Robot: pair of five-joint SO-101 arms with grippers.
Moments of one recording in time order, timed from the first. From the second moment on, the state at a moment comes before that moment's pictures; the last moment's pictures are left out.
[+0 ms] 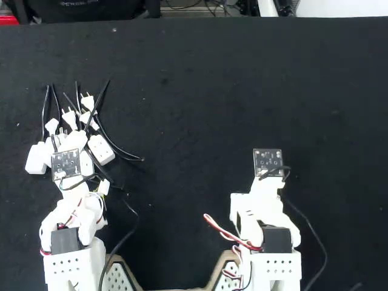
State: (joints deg) left arm -15.0 -104.4 96.2 70.8 1.2; right arm 0.5 -103.1 96.7 74.3 -3.2
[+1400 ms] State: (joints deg) left arm -45.5 -104.7 72.5 52.0 -17.2; right arm 4.0 -103.1 85.8 48.0 9.6
